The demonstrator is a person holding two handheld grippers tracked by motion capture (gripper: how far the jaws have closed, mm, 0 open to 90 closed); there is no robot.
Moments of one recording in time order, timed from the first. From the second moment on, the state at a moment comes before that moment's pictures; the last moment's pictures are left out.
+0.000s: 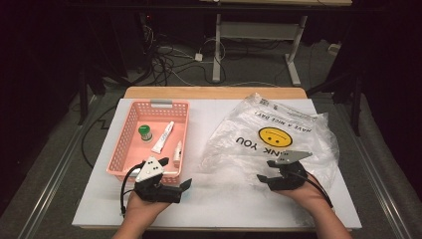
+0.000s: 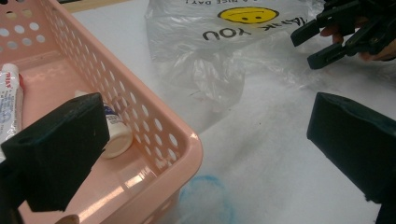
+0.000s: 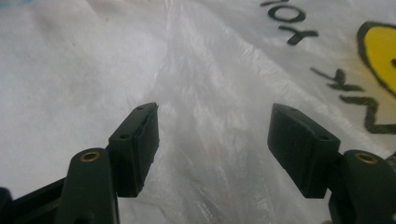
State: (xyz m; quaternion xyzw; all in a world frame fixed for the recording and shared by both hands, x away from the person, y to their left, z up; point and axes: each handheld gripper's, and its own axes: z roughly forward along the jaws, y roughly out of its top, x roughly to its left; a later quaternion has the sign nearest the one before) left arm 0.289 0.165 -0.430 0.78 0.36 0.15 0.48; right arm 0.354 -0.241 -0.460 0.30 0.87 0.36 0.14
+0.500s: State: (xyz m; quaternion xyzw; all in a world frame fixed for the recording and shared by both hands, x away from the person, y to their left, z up) left arm 0.289 0.166 -0.430 0.78 0.36 0.15 0.49; right arm 0.356 -0.240 -0.471 0.31 0.88 0.34 0.14
